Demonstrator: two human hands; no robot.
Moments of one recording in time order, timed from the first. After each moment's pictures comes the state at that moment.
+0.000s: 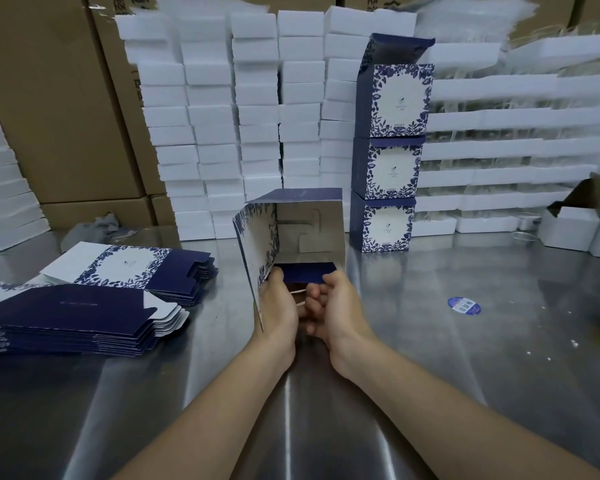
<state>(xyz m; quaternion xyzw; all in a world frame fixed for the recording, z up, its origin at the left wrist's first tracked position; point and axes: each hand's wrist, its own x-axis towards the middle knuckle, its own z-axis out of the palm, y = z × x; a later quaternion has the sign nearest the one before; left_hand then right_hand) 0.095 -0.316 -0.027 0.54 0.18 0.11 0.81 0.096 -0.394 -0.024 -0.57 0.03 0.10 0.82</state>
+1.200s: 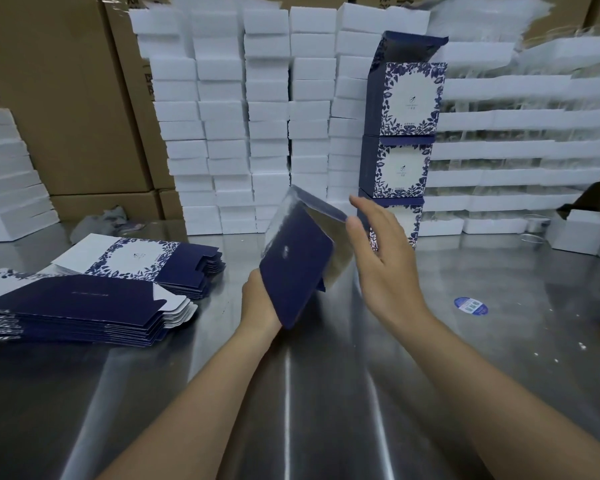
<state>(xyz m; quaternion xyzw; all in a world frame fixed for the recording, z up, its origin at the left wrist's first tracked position) 0.110 -0.268 -0.031 0.81 0.17 0.12 0.54 0.111 -0.446 0.006 -0.75 -0.21 -0.31 0.55</state>
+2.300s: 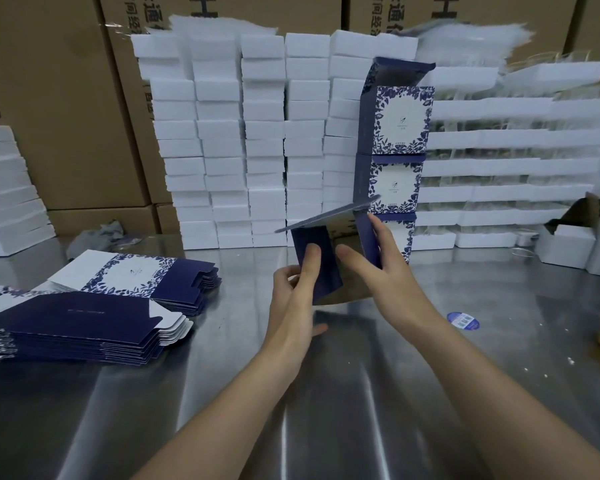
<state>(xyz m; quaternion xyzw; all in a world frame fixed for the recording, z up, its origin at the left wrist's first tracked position) 0.057 -0.326 0.004 0.66 0.05 0.13 0.74 0.115 -0.466 0.018 -0.72 -0.22 -0.14 0.65</state>
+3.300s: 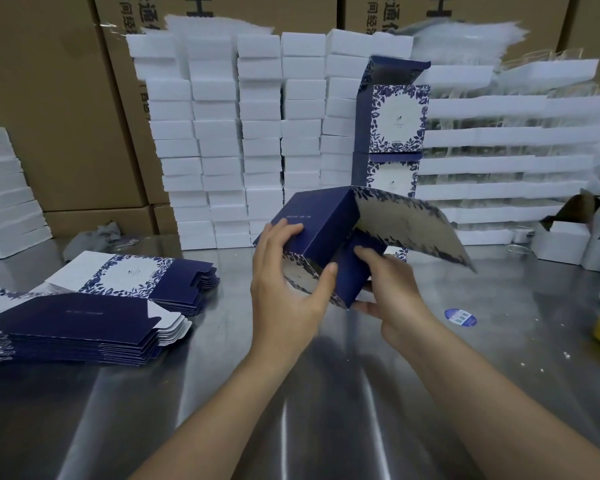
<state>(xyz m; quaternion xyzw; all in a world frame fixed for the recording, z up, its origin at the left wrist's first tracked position) 0.076 -0.310 -0.010 0.71 -0.14 0.45 0.53 0.102 -0.454 0.024 -0.64 0.02 -0.04 0.77</state>
